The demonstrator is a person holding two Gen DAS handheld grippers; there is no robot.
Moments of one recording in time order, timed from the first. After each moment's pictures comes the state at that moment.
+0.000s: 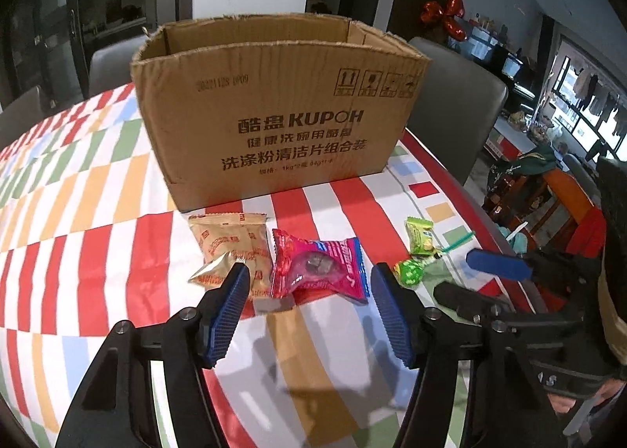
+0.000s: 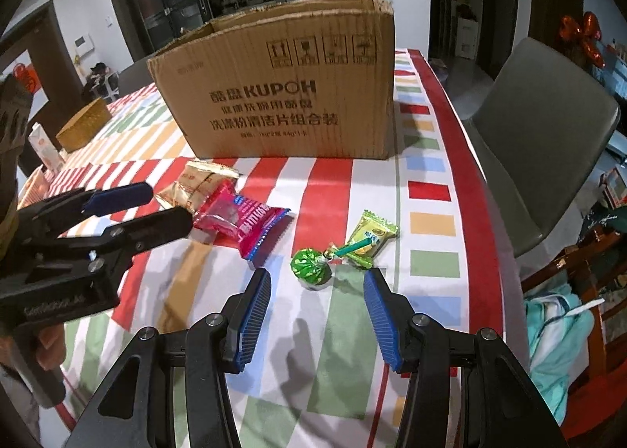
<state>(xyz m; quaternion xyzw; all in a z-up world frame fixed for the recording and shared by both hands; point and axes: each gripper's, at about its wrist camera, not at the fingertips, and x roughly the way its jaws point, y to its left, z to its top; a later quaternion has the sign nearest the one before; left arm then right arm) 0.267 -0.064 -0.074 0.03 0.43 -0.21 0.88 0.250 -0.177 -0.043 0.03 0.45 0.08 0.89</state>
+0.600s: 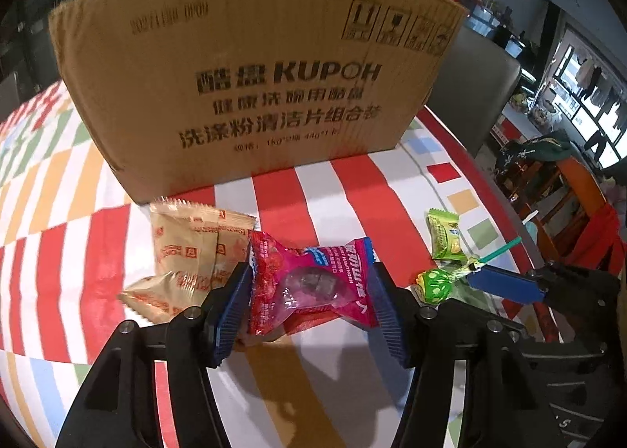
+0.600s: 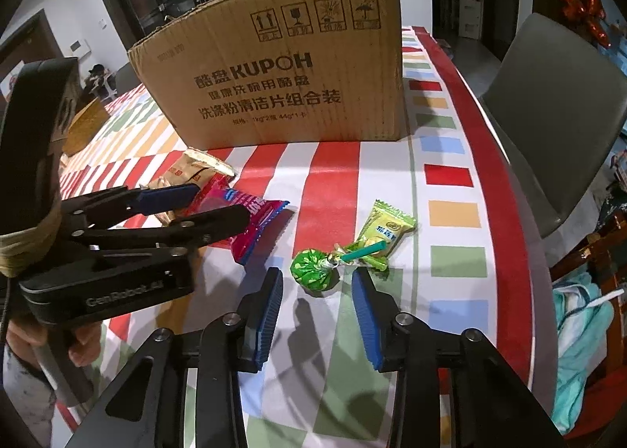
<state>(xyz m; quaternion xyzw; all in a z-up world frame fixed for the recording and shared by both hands) 0.303 -0.083 -0.113 0.03 0.48 -0.22 0.85 0.269 -0.176 -0.064 0.06 0.48 0.09 0.87</state>
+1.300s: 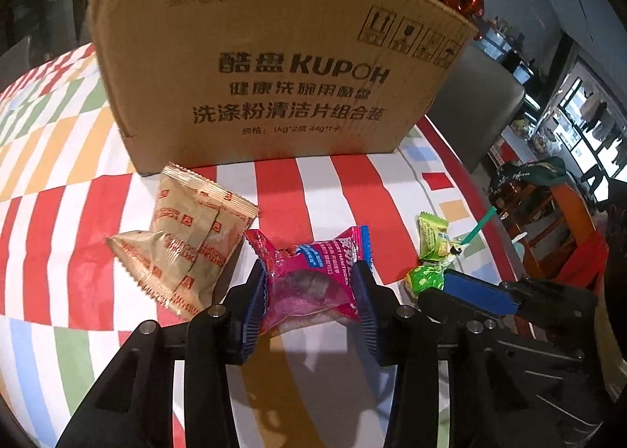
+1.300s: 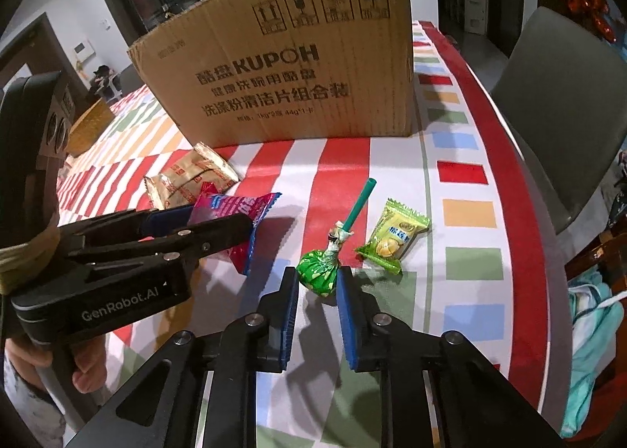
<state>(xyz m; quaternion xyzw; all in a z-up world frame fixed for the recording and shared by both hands) 0.288 -0.072 -0.108 -0.02 0.48 -0.21 0.85 0.274 -0.171 -0.068 0.07 0.48 0.11 0.87</state>
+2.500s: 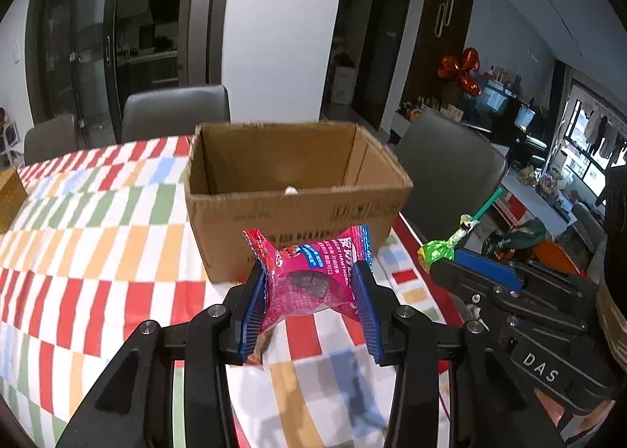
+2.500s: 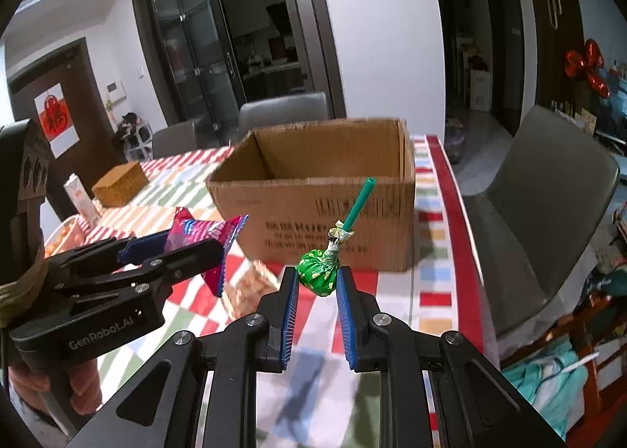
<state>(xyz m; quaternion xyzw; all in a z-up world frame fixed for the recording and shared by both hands) 0.249 -0.054 0.028 -0.01 0.35 -0.17 0.92 0.255 -0.176 0.059 0.05 0.34 0.12 0.93</state>
